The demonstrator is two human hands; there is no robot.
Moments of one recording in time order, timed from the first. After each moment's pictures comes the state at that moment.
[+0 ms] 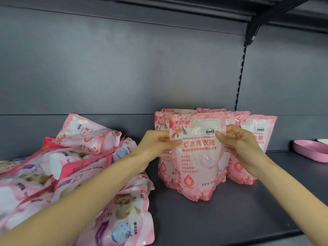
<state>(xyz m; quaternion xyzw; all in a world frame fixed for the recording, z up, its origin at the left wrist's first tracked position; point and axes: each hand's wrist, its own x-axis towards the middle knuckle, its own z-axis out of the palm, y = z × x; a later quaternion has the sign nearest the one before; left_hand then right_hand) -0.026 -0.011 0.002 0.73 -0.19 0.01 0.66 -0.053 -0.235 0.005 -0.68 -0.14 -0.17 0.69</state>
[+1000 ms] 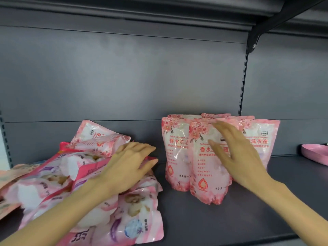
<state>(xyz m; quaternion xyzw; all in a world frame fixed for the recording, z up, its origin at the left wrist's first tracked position) -0.071 0.066 -0.014 0.93 -0.23 0.28 0.05 -0.086 -0.206 -0.004 -0.88 -0.15 -0.41 0.17</state>
